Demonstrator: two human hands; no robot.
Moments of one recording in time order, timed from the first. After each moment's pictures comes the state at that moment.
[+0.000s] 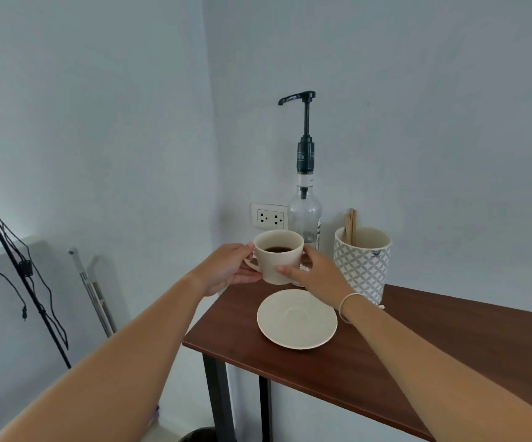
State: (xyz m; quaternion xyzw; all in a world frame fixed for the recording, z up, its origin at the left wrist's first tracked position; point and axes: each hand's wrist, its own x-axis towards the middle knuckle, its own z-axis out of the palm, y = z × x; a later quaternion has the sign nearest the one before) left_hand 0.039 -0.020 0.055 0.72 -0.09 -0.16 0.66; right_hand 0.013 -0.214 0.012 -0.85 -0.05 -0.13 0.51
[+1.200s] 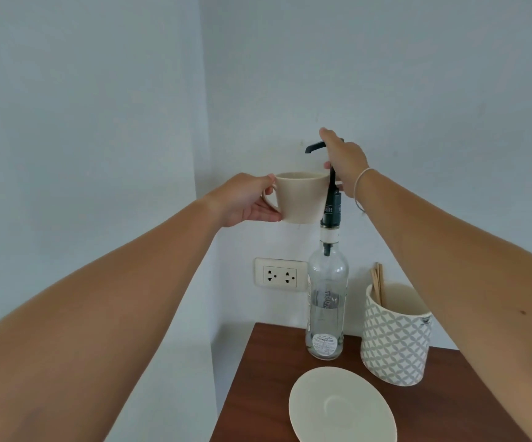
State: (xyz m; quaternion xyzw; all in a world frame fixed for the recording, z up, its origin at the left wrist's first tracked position) left_hand 0.148 -0.028 0.232 0.72 -0.25 -0.12 0.64; right_hand 0.121 -0.205 0.262 -0.74 0.11 -0.33 0.58
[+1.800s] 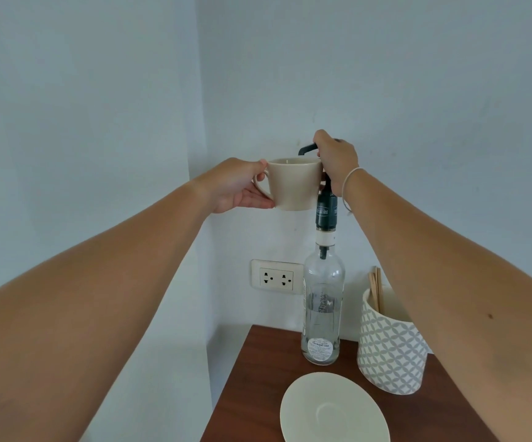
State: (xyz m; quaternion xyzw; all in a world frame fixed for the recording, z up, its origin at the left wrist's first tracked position) left_hand 0.158 -0.028 0.249 0.73 -0.24 -0.08 0.63; right_hand 0.147 -0.202 0.260 -0.69 0.07 -0.32 0.65
